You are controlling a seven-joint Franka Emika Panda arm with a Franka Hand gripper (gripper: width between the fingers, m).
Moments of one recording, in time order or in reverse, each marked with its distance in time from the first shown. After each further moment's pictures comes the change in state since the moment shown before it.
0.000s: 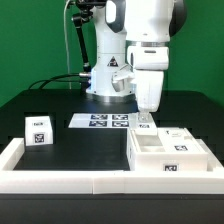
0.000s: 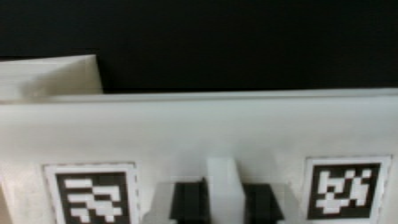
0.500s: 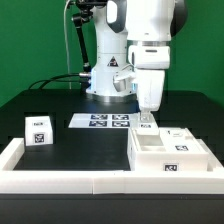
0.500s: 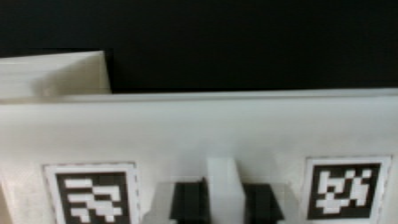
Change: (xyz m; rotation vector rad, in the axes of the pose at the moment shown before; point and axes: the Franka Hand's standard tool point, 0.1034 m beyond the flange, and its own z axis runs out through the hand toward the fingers) arm -0.001 0.002 0.005 -0.002 0.007 -0.006
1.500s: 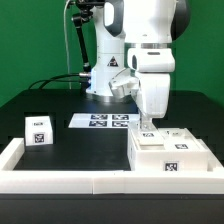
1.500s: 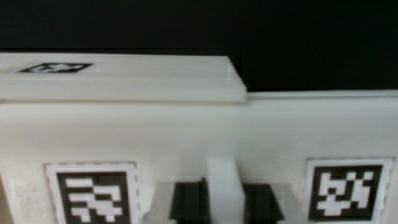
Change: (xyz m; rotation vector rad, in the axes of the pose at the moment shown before) arm -0.003 0.048 -0.002 -0.049 0.013 -0.056
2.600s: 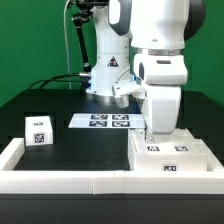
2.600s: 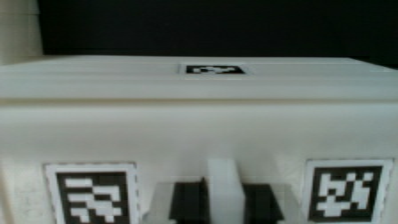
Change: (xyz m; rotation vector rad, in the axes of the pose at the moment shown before) arm -0.002 0.059 0.005 0.079 -0.027 0.002
